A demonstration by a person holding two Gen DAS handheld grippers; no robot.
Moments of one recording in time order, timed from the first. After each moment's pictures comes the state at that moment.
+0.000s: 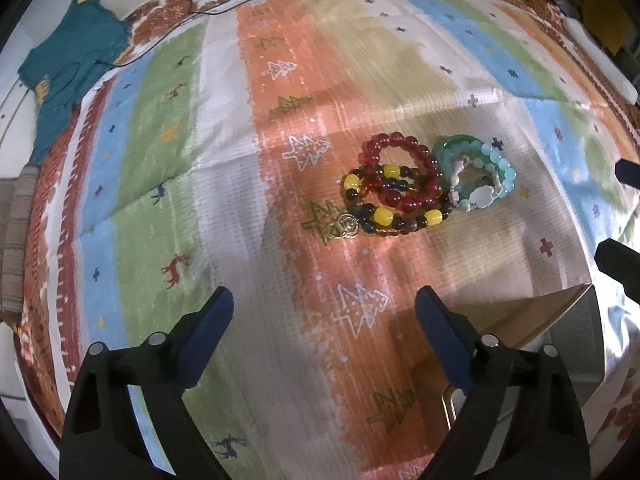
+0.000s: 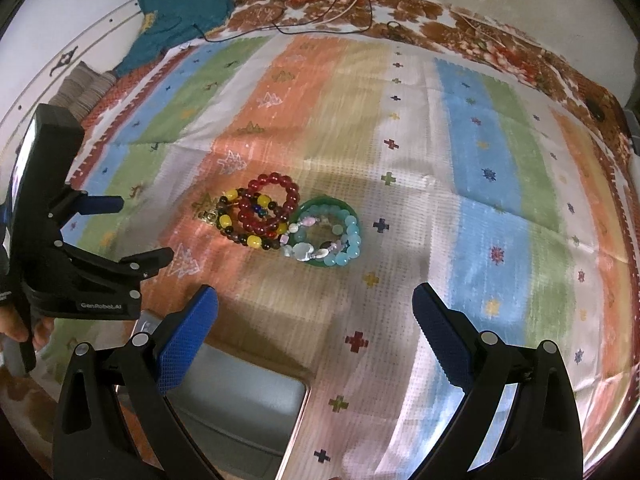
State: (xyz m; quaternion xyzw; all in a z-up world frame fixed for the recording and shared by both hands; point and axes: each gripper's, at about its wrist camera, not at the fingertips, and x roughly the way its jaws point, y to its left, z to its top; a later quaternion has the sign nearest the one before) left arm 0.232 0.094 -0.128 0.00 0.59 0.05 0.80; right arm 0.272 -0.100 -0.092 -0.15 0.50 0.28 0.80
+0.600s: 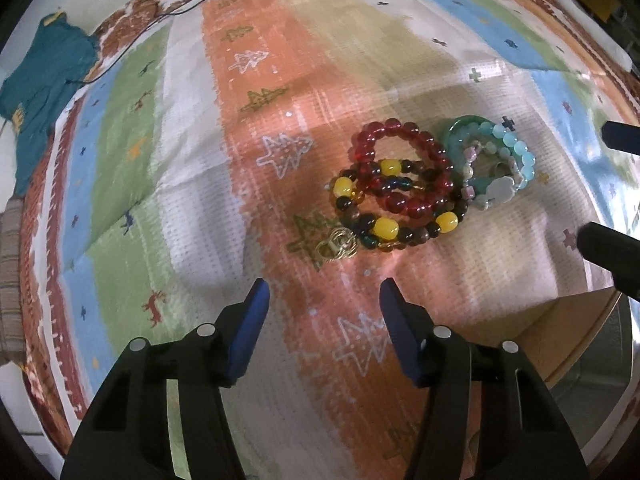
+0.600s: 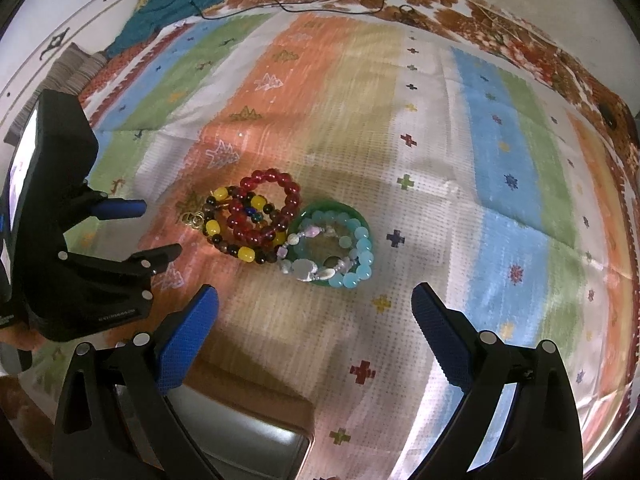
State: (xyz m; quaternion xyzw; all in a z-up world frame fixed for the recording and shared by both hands) left arm 0.261 0.092 -0.155 0.04 0.61 0.01 0.79; right arm 0.295 -0.069 -0.115 -0.18 0.53 0.28 0.79
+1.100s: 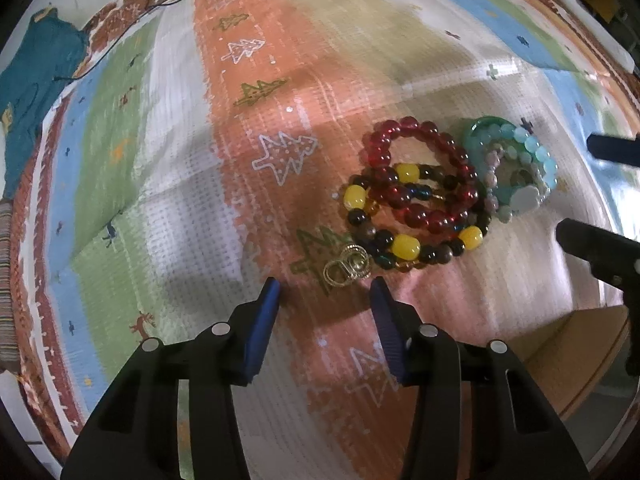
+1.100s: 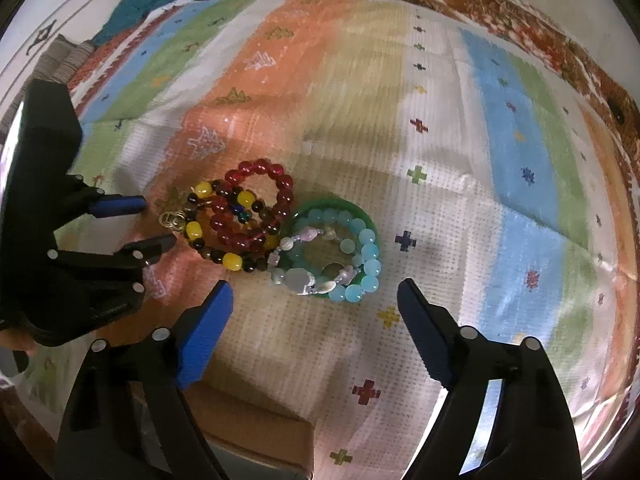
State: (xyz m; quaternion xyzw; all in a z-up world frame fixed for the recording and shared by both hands) left arm 0.279 0.103 -0.175 0.03 0.62 0.01 0.78; right arm 0.313 -0.055 -0.141 -0.19 0.56 0.26 0.77
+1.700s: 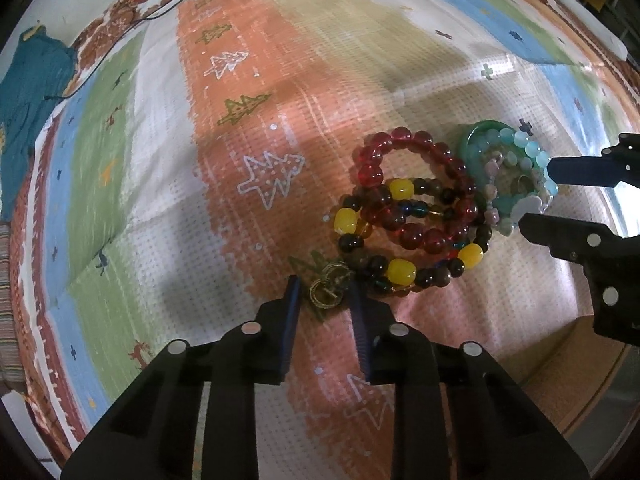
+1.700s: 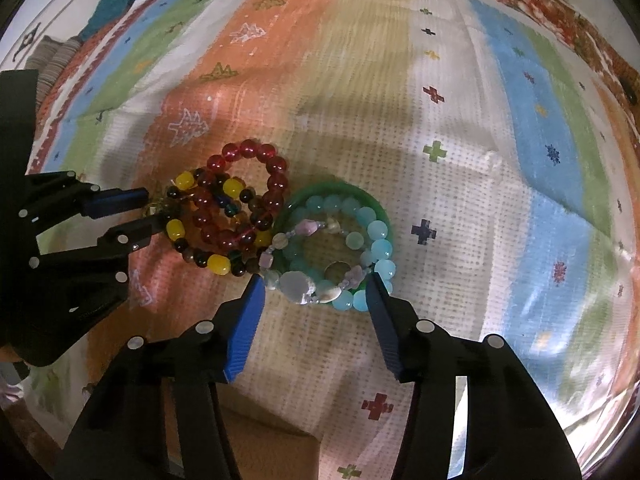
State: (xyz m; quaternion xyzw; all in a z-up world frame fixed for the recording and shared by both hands) left arm 0.291 0.094 -0.181 0.05 0.62 -0.01 0.79; right arm 0.332 -0.047 -0.167 -0.17 0.60 0.26 0.74
